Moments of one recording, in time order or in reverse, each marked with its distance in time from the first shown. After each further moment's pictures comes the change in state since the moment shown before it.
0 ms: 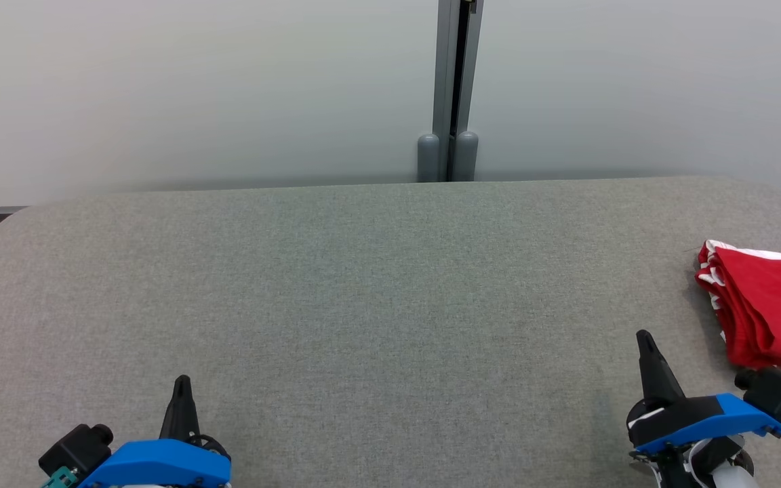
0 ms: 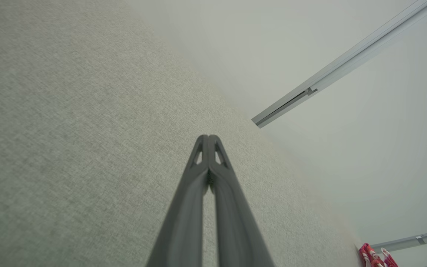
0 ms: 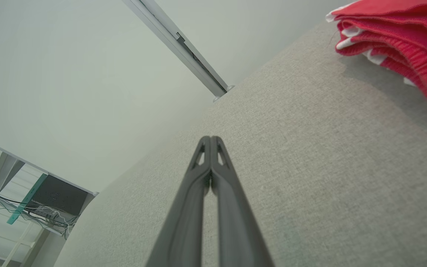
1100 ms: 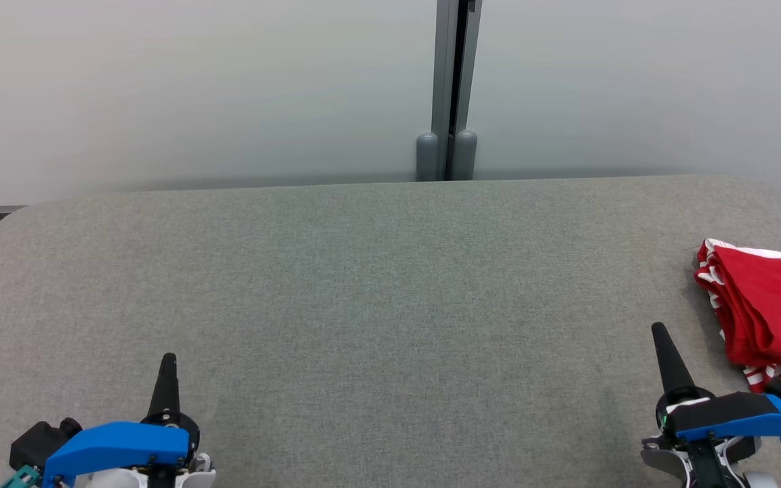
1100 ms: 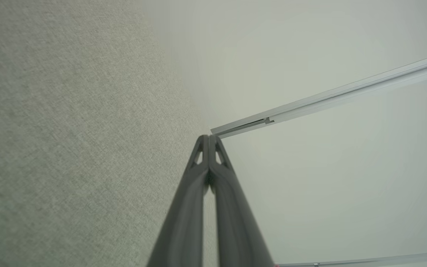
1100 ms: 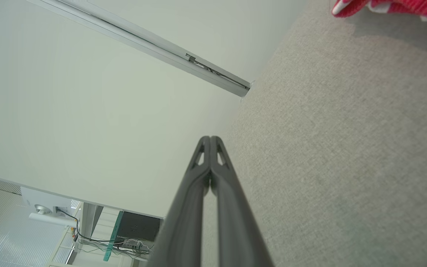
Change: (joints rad) left arm -0.033 0.000 0.069 -0.053 -0.356 -0.044 0.104; right arm 0.026 -0.001 -0.035 -0.096 0.394 0.000 0.105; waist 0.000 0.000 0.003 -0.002
